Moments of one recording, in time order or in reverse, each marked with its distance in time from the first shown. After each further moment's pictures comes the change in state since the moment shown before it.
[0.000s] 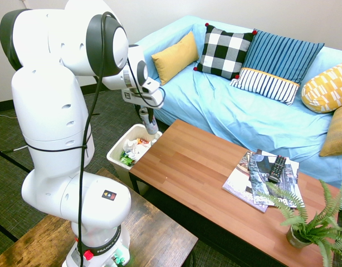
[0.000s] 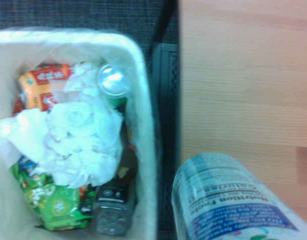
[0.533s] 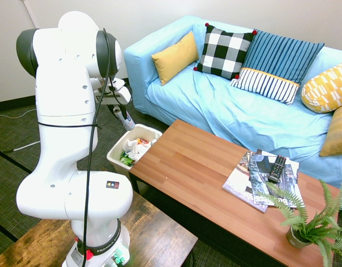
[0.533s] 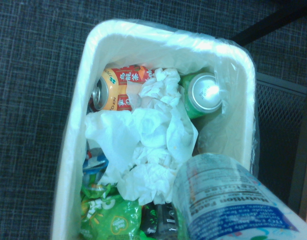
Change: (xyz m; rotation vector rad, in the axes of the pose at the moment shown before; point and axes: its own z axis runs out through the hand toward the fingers) arm -0.106 -0.114 0.040 -0.068 0.126 -0.102
